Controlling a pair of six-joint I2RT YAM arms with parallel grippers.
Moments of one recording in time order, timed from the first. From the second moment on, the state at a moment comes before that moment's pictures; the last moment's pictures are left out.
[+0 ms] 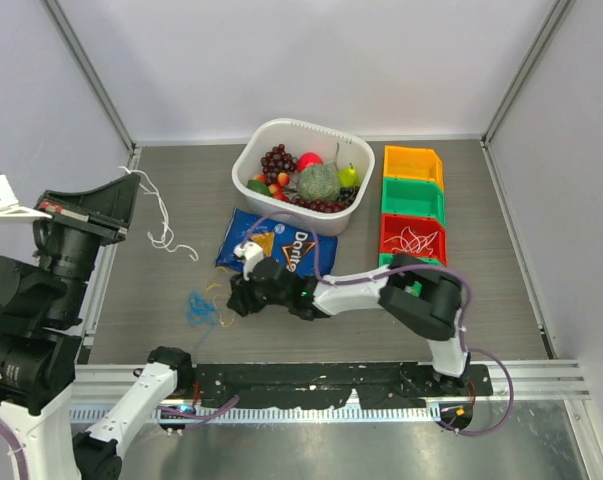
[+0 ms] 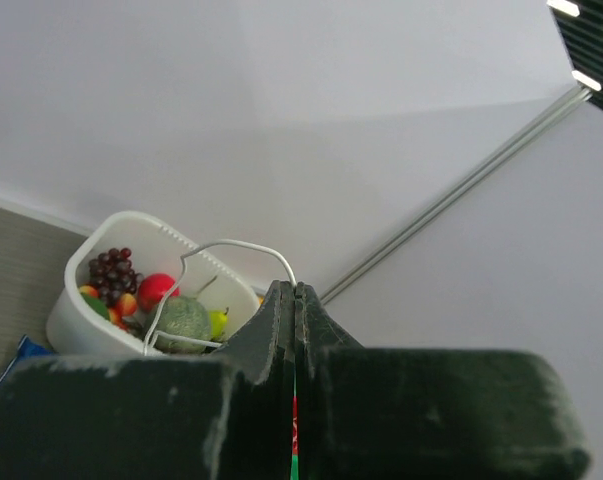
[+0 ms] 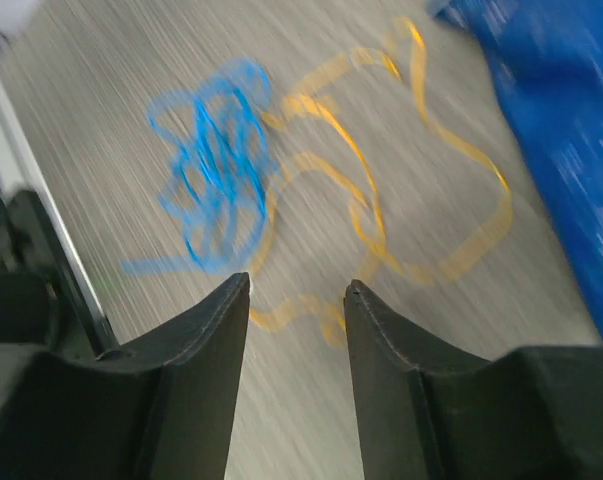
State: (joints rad) left arm -0.25 0.72 1.62 -0.64 -0.08 -0.76; right arm 1.16 2.02 1.19 0.40 -0.02 0.49
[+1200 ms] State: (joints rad) left arm -0.25 0.60 0.87 -0.08 0.78 -1.02; right arm 0.94 1.20 0.81 0.43 -0.43 0.50
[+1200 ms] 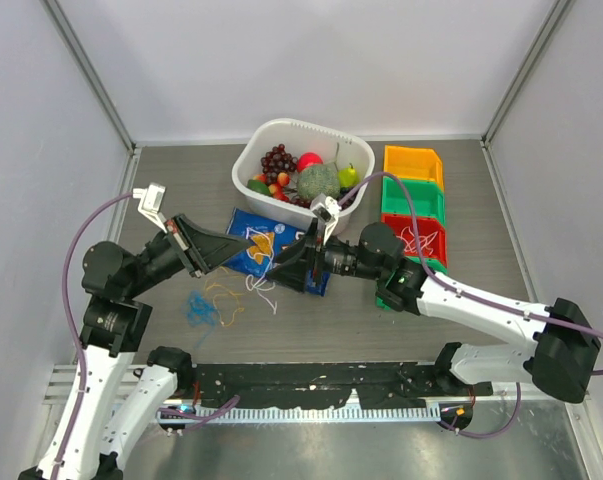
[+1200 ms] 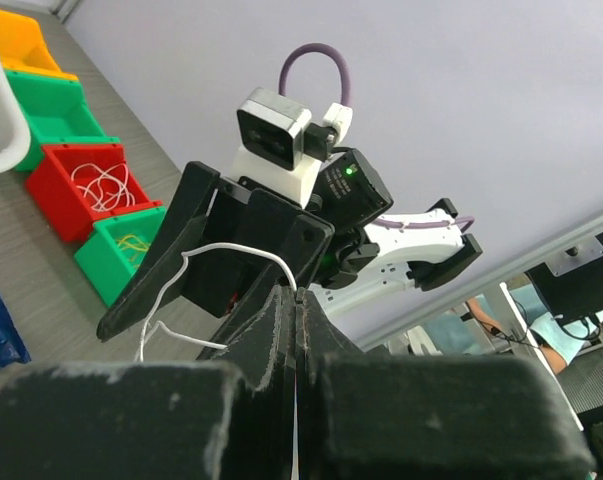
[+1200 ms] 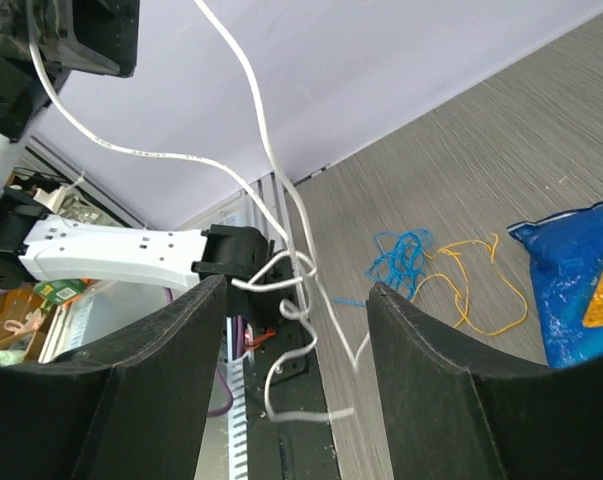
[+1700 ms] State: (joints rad) left arm -0.25 0.59 0.85 0.00 0.81 -1.05; right arm 0.94 1.22 0.79 0.58 -0.40 0.60
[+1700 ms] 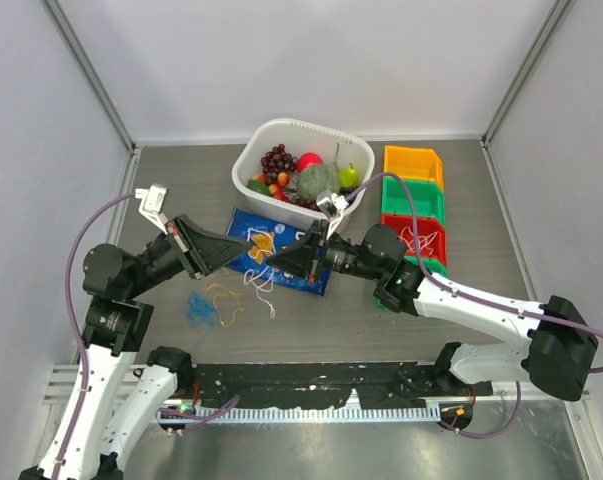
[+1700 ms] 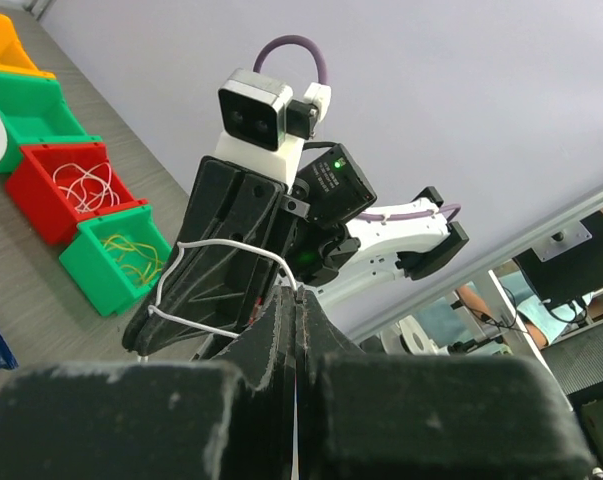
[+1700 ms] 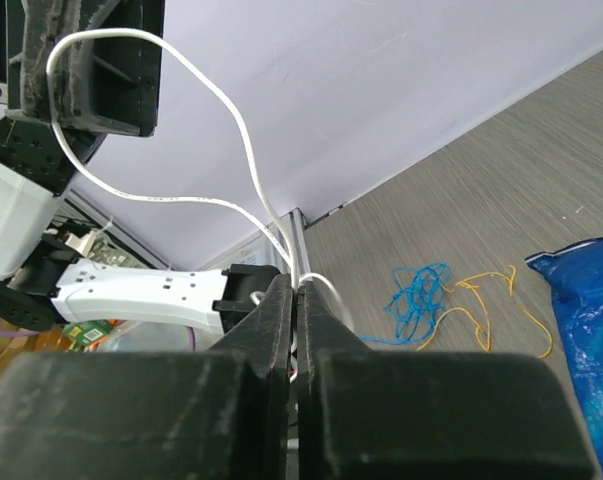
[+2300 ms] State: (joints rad) left arm -0.25 0.54 0.94 -0.49 0.46 -0.71; right arm 0.65 0.96 0.74 0.17 0.17 0.58
